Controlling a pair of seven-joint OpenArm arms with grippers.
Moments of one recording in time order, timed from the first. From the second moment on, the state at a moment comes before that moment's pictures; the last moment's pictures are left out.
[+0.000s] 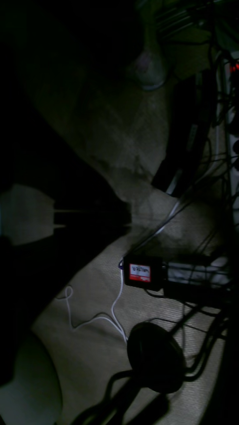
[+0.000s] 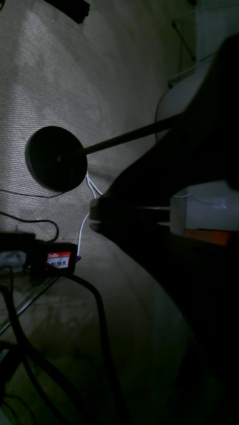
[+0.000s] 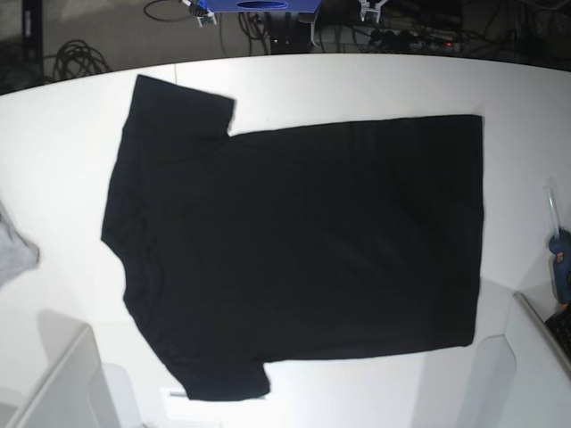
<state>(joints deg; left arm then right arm) 18.4 -2.4 1.4 20.2 0.3 0.3 -0.3 -11.3 -0.7 -0.5 8.0 -6.9 0.5 -1.4</state>
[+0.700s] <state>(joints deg) 32.5 -8.9 2.0 41.3 0.3 0.5 -0.4 -22.3 -0.6 -0.2 24.9 -6.9 0.5 -4.6</state>
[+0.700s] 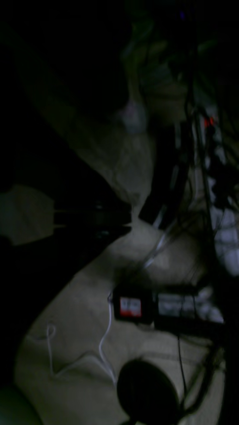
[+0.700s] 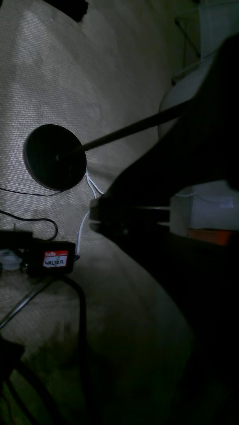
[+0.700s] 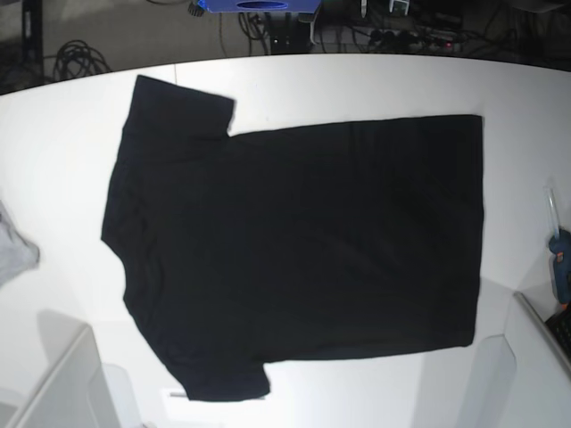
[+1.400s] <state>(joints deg) 54.0 -14.3 1.3 74.3 0.1 0.5 0.0 -45.5 -2.7 17.3 70.4 -6.8 1.1 -16.2</state>
